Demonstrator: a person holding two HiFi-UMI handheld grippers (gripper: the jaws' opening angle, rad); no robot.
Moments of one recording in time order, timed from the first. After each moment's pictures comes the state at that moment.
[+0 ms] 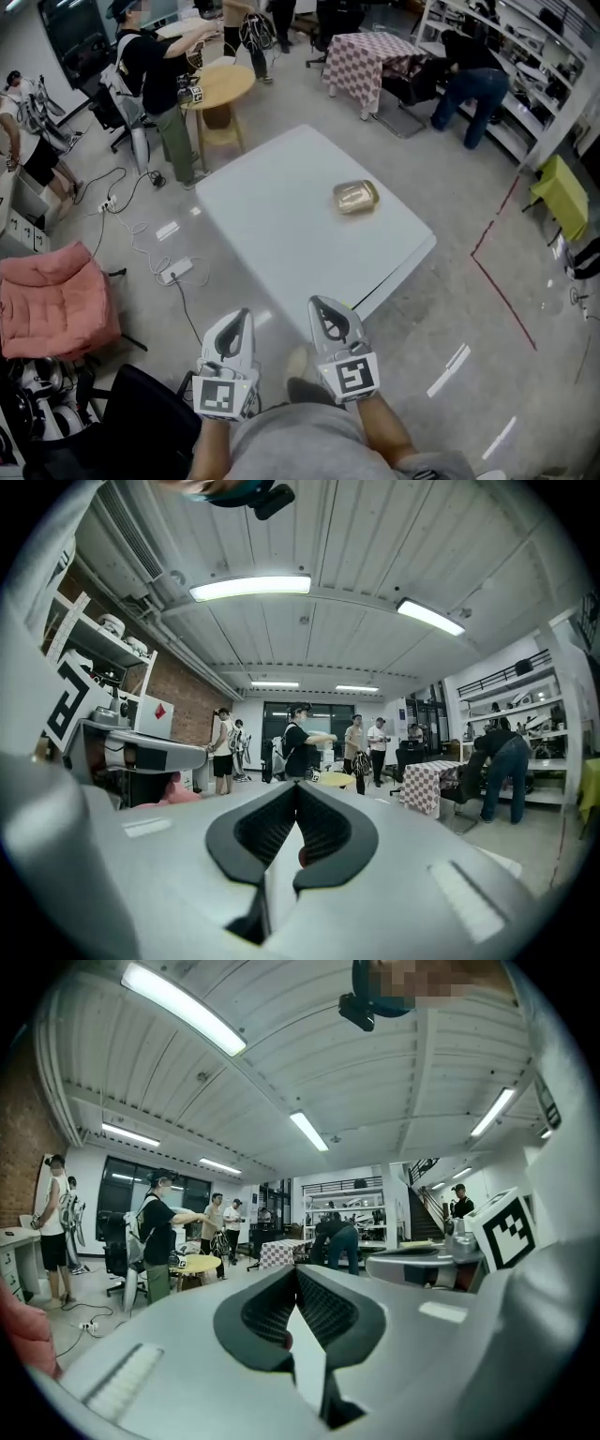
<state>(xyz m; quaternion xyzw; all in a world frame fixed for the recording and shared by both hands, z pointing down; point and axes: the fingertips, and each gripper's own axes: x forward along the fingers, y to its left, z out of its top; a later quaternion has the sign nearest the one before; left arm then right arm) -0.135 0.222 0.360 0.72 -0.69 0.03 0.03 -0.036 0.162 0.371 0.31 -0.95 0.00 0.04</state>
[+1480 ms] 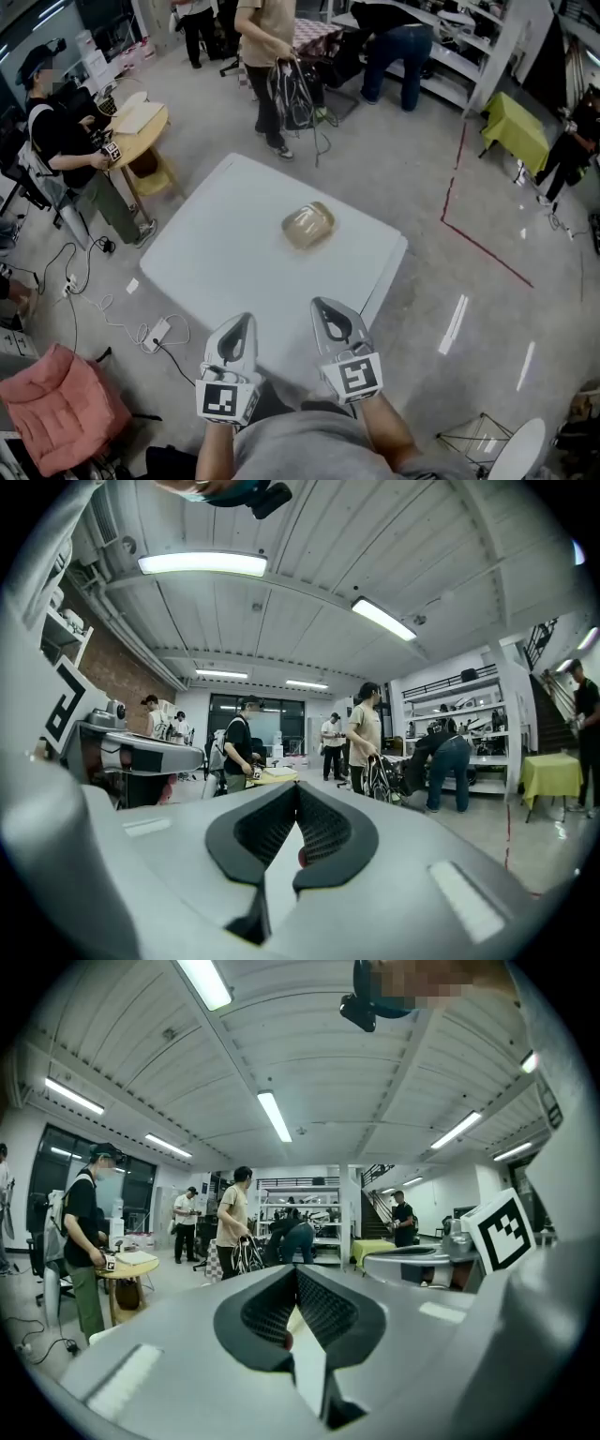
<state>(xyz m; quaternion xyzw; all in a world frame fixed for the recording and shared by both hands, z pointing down) -0.117 0.006 0.374 0.83 -0.56 0.04 0.04 -0.002 -0.021 0.389 0.47 -0.88 0.03 0.04</state>
